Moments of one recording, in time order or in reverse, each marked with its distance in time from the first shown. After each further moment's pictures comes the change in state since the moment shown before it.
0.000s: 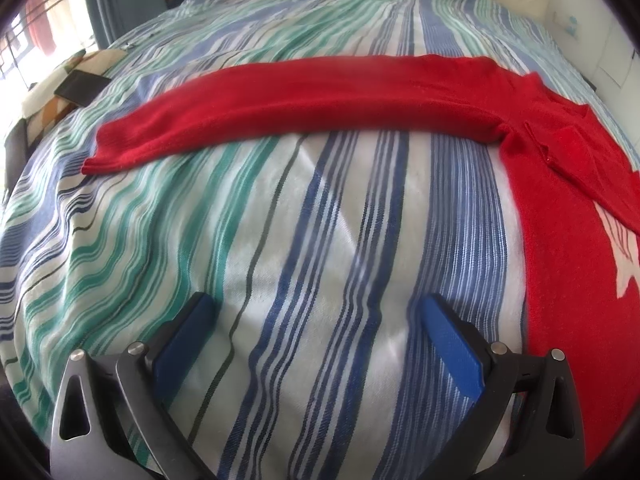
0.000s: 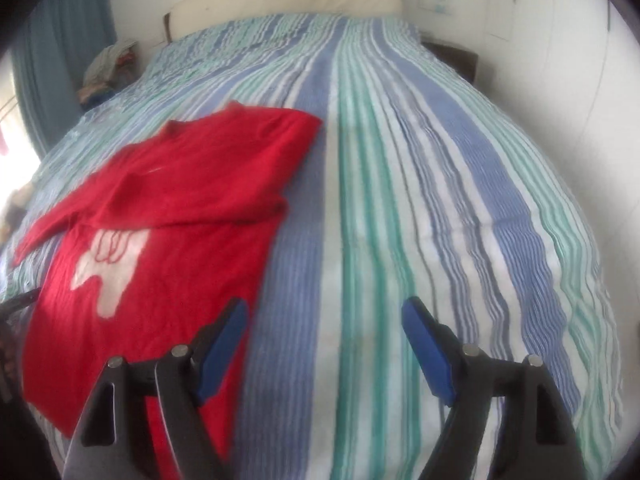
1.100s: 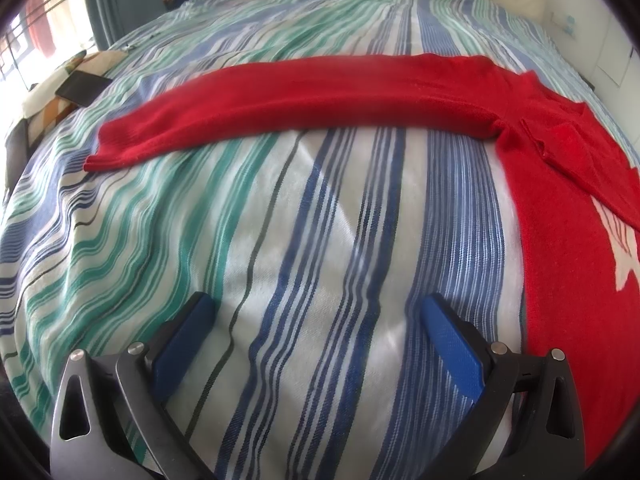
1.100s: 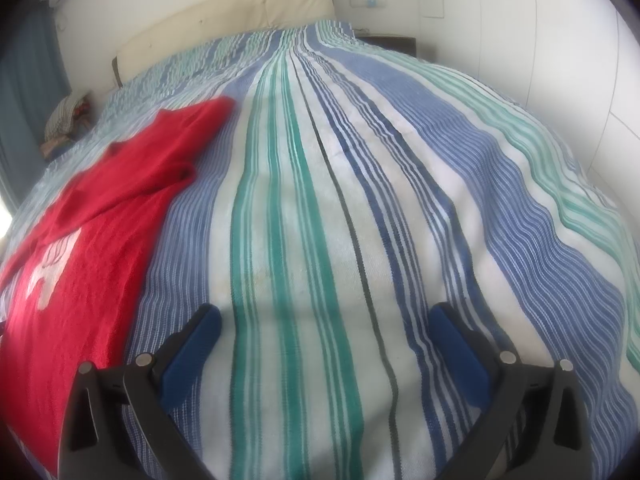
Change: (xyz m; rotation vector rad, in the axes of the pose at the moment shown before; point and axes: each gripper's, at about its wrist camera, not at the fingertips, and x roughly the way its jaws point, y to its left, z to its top) left arm -0.001 -0.002 -0.004 0.000 -0.003 -0.002; right arm 0.028 -0.041 -0.061 0.161 -0.082 -0.054
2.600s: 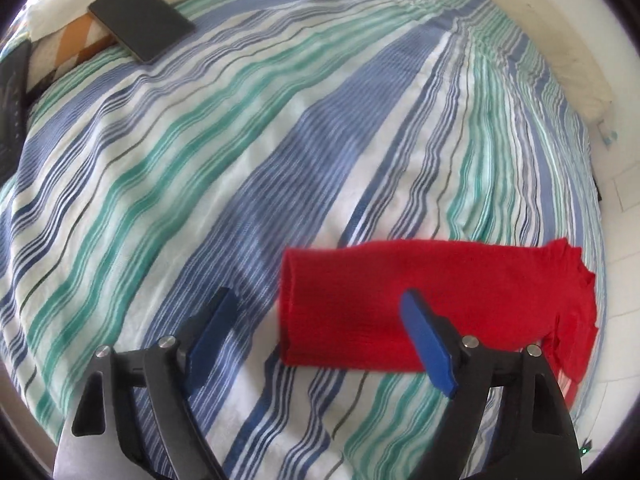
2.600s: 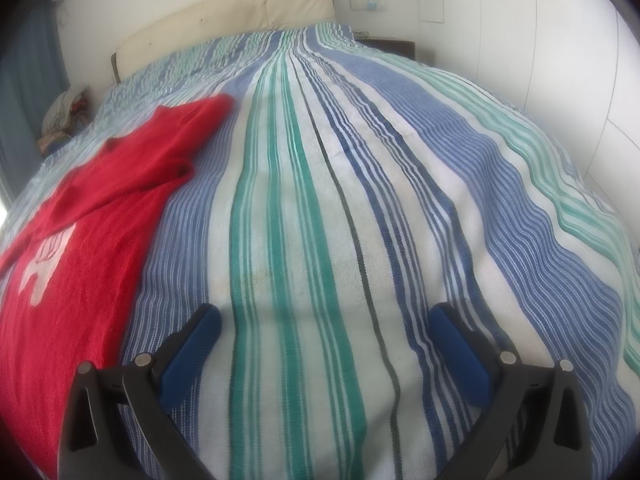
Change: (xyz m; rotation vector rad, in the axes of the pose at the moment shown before) left arm 0.045 0.201 0.130 -0.290 0.181 -0.165; right arm 0.002 0.005 0.003 -0.017 -0.006 -0.024
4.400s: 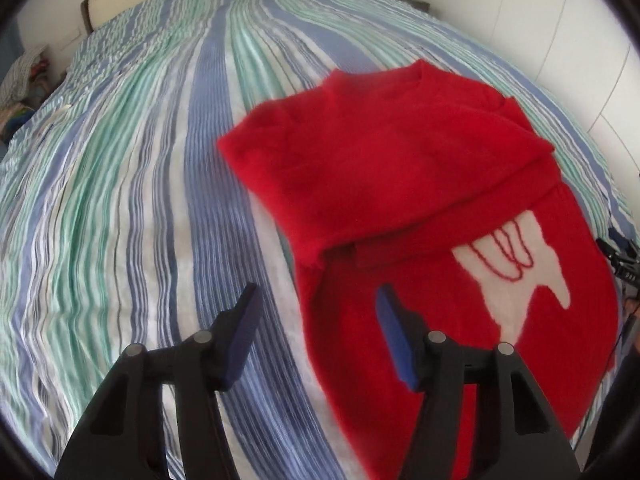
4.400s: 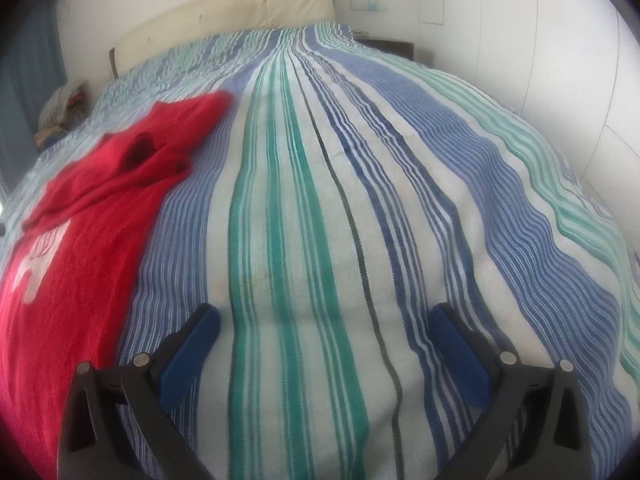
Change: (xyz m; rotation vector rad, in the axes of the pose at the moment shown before) left arm 0.018 -0.314 -0.135 0.858 -0.099 -0.106; right arm 0.003 0.004 0.001 -0.016 0.000 -0.029
